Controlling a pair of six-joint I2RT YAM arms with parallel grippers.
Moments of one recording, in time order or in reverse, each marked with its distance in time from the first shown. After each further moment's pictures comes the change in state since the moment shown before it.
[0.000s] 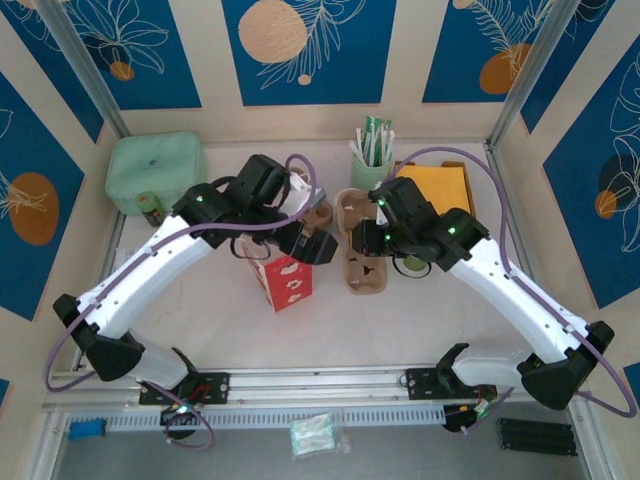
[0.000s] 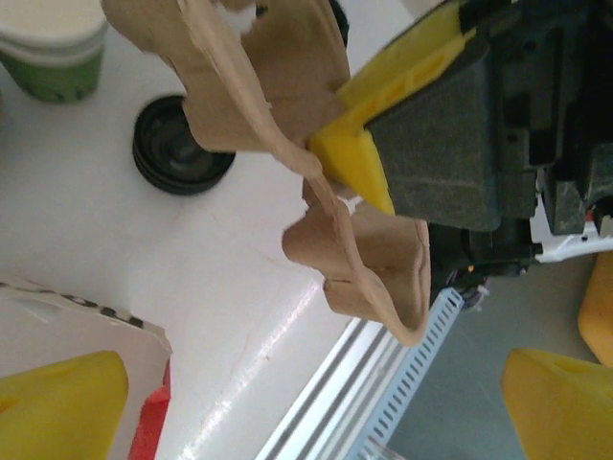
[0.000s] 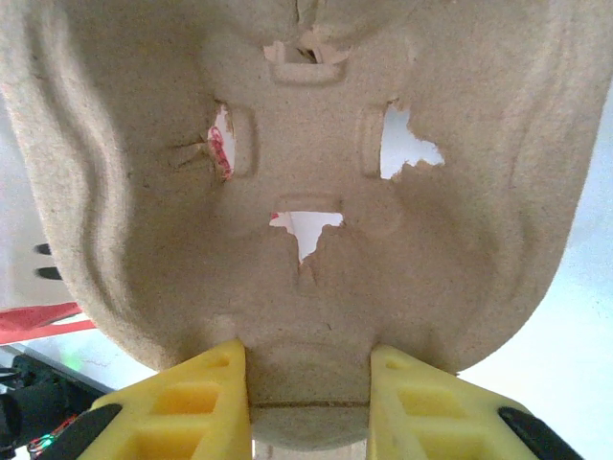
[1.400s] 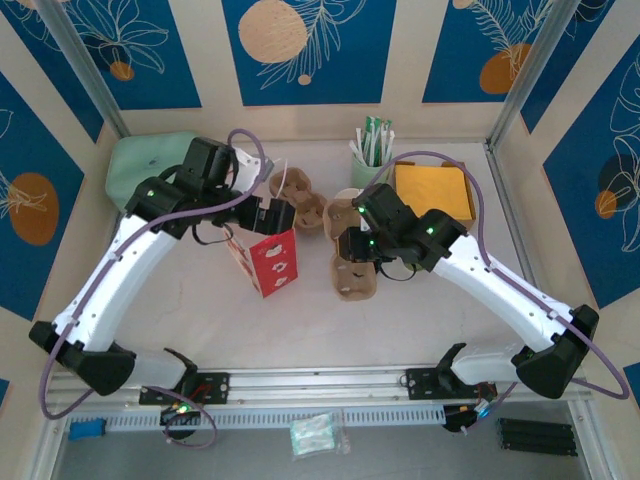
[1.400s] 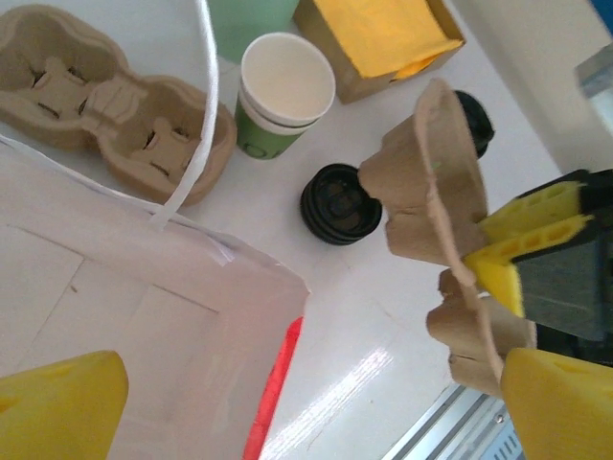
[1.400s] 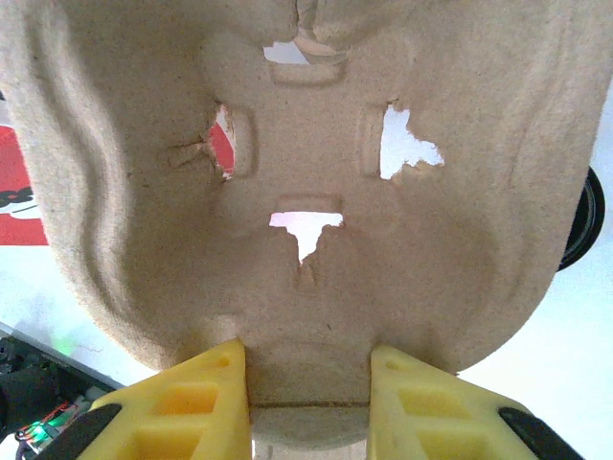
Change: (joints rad) left arm 0.253 -0.083 -0.034 -0.026 -0.083 0.064; right arm 0.073 0.068 -0.032 0.040 0.016 0.030
